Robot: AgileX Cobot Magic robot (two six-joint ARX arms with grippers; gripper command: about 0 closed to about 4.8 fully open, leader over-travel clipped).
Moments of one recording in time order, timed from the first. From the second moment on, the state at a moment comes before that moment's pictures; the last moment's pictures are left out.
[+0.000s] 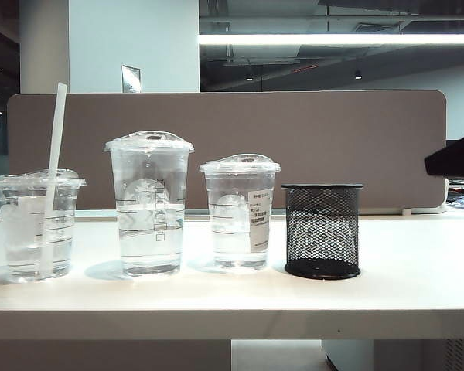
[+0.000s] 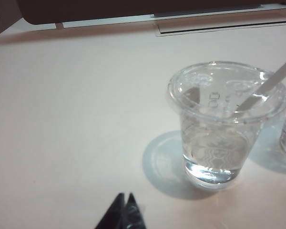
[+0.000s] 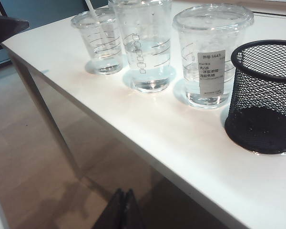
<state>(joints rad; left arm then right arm) 0.02 0.01 0.01 -0.18 0.06 0.10 0.82 0.00 0.02 -0.23 0.00 0.09</state>
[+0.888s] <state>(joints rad) 0.02 0.01 0.01 -0.18 0.06 0.10 0.13 0.00 0.01 -0.19 0.00 0.09</state>
